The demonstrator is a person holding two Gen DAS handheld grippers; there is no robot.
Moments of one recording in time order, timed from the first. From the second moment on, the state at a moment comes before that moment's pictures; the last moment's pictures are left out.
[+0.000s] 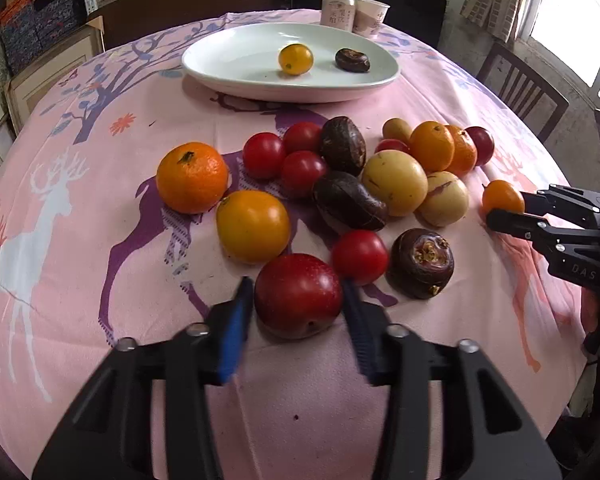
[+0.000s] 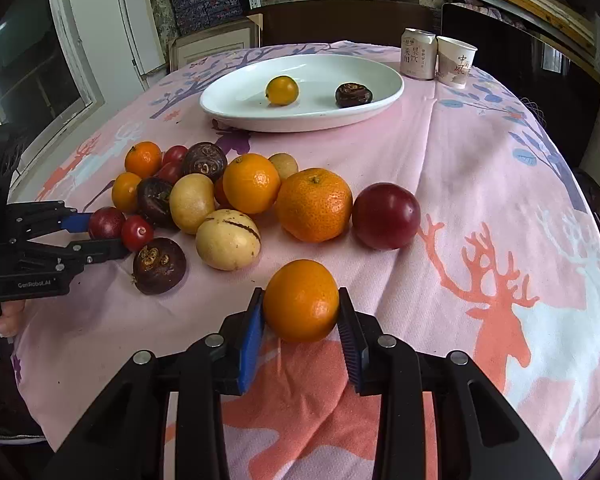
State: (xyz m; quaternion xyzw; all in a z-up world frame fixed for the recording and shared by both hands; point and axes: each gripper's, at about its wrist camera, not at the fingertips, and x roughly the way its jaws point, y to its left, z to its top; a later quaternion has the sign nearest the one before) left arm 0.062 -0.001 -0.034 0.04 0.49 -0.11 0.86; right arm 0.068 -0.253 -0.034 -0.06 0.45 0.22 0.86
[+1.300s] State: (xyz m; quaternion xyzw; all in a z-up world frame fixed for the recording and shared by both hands) left arm 0.239 0.004 0.008 -0.07 0.44 -0.04 0.89; right arm 0.236 -0.208 -0.006 0.07 0.45 0.24 0.86
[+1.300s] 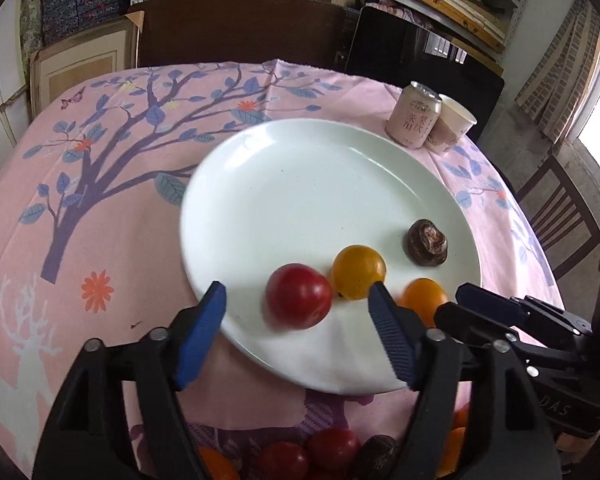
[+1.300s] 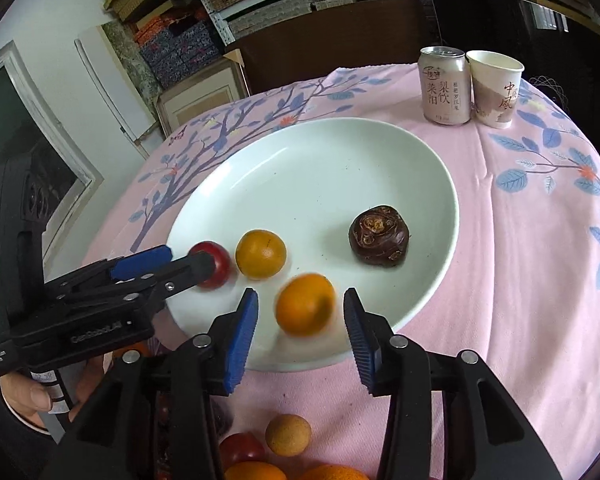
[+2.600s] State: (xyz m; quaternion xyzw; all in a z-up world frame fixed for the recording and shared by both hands) left arm 0.076 0.046 -0.008 -0.01 0.46 -0.04 0.89; right arm 0.048 -0.173 -0.030 -0.09 0.46 0.31 0.83
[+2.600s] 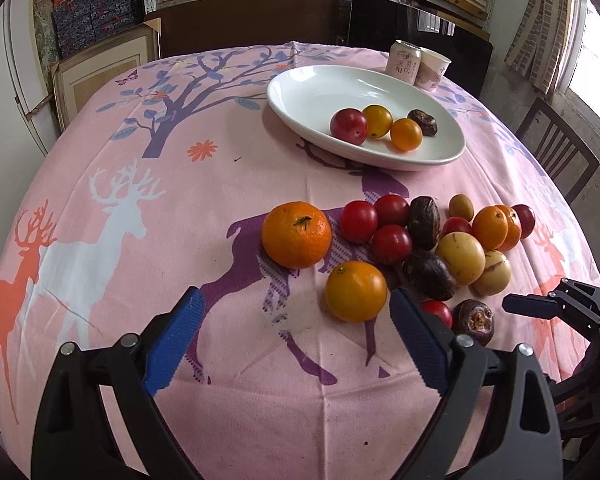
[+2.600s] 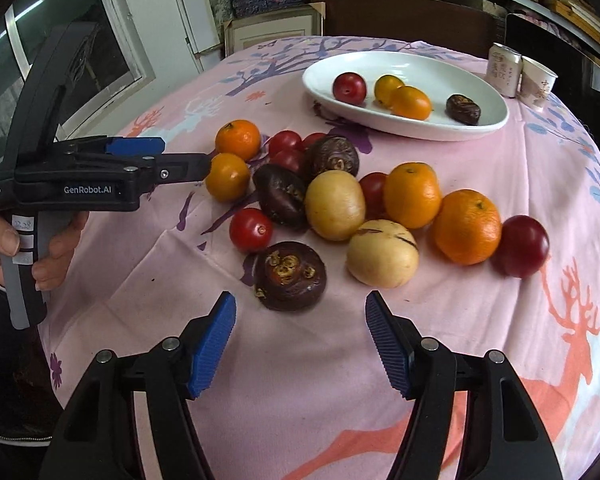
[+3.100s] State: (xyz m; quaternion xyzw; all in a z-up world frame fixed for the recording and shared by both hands) left arm 0.087 0.031 -0.027 0.00 0.48 -0.06 0.87; right arm 0.052 -0.173 -0.033 -0.10 0.44 0.31 0.83
